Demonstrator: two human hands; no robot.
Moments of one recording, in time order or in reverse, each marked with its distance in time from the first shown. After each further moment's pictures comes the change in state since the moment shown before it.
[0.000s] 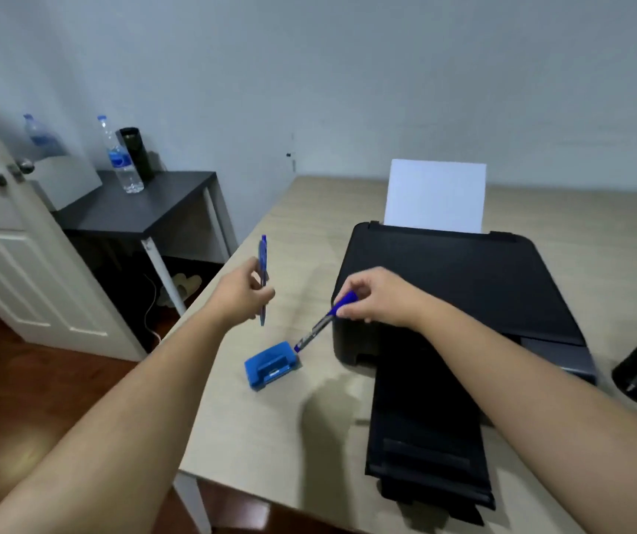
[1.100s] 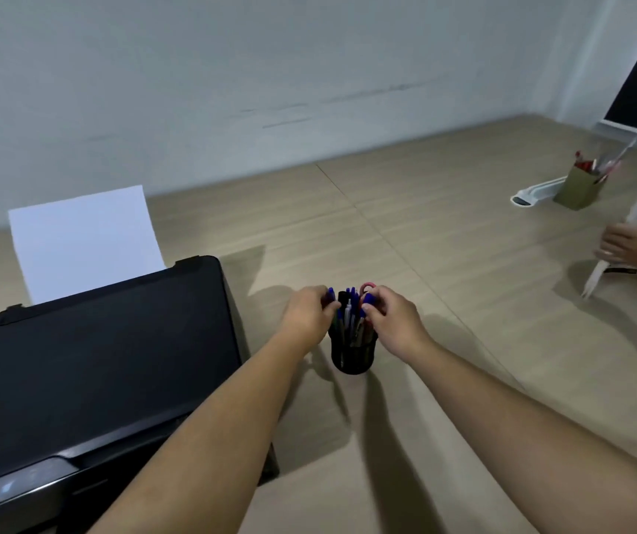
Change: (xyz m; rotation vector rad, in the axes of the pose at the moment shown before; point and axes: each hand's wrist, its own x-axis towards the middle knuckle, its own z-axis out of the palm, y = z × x) left_hand -0.016 0.355 0.460 0.114 -0.517 0.486; right_hand -0.235 0.335 -0.237 0.160 0.980 0.554
